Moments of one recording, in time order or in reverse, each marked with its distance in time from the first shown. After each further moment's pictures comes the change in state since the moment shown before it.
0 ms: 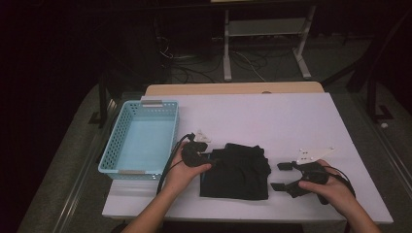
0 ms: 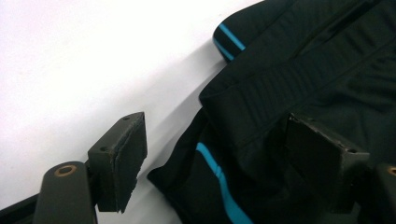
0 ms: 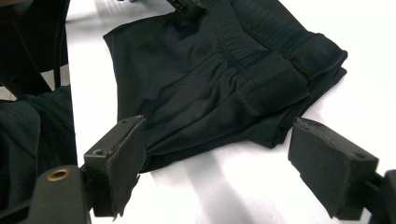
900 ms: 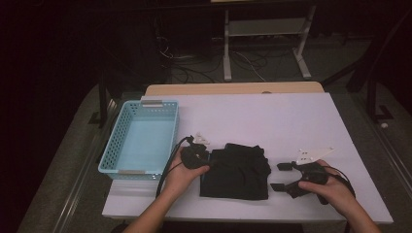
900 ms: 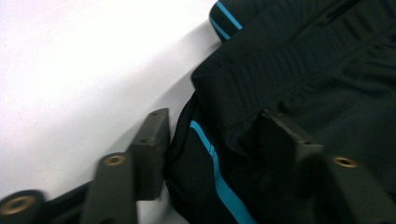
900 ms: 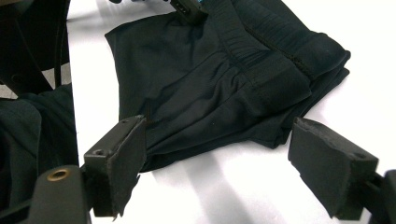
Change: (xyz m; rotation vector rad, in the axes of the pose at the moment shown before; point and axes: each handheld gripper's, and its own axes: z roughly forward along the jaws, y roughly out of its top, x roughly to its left) left arm -0.002 -0.006 -0.002 0.022 -0.031 -0.028; right arm 0.001 0.000 0.000 0.003 0.003 -0.004
